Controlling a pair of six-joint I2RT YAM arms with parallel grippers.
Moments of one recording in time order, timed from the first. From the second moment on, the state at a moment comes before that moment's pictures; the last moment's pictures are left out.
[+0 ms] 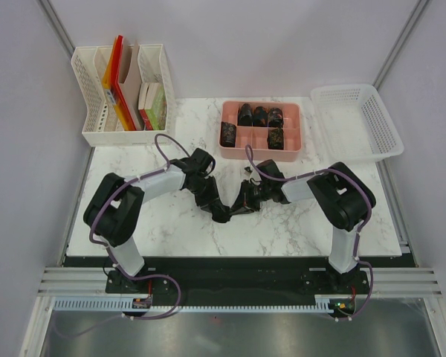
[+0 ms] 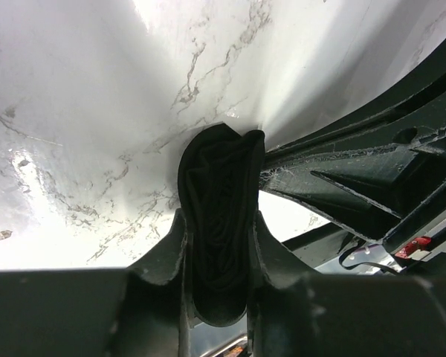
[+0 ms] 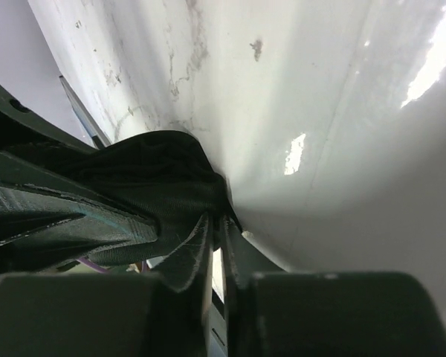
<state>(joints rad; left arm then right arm) -0.57 1.74 1.04 -0.55 0.36 -0.80 0.56 1.92 0.84 0.19 -0.72 0.84</state>
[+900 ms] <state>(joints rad) -0.58 2.00 2.08 -0.73 0.45 -0.48 0.11 1.68 1.05 0.02 -0.64 0.65</state>
